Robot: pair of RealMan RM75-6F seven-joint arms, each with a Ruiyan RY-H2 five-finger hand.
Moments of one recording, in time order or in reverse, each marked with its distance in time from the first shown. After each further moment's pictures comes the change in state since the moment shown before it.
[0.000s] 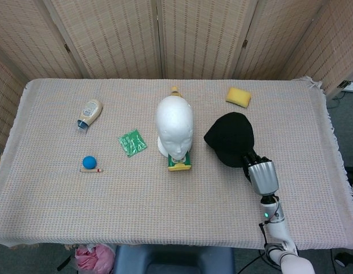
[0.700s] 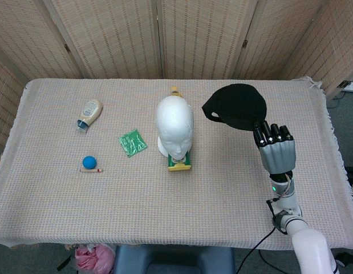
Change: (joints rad) left arm -0.002 0.002 -0.003 0.001 -0.009 -0.020 -0.006; right arm 0.259 0.227 0.098 -0.178 0.050 0.283 -0.241
